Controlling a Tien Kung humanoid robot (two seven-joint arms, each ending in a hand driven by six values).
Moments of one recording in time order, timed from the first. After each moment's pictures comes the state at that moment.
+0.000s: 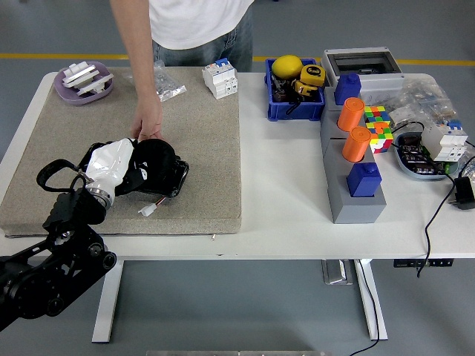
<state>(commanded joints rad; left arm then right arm) -0.42 0.31 -0.80 -1.21 1.97 0.34 0.51 0.13 -0.42 0.86 0.32 -0.19 -0.11 -0.12</state>
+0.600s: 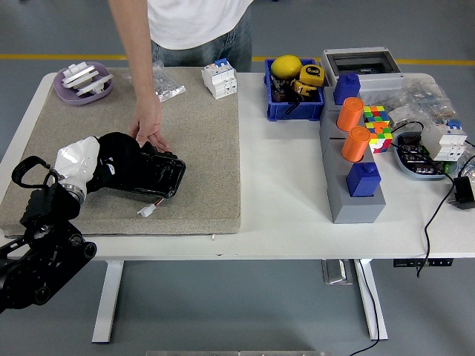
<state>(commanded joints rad) -0.43 0.34 -0.87 -1.09 1.98 0.35 0.51 0.12 -0.42 0.86 0.32 -0.19 -0.11 -0.12</state>
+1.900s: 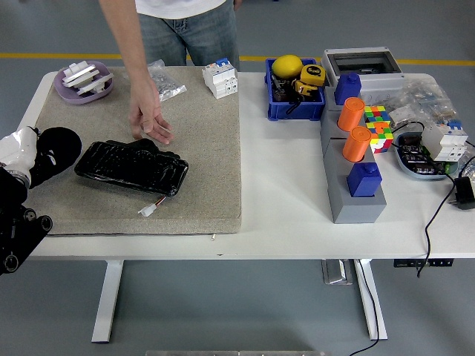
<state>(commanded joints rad) -0.52 0.40 -0.95 -0.80 1.90 0.37 0.39 0.13 -0.42 0.87 0.33 -0.20 -0.12 -0.12</state>
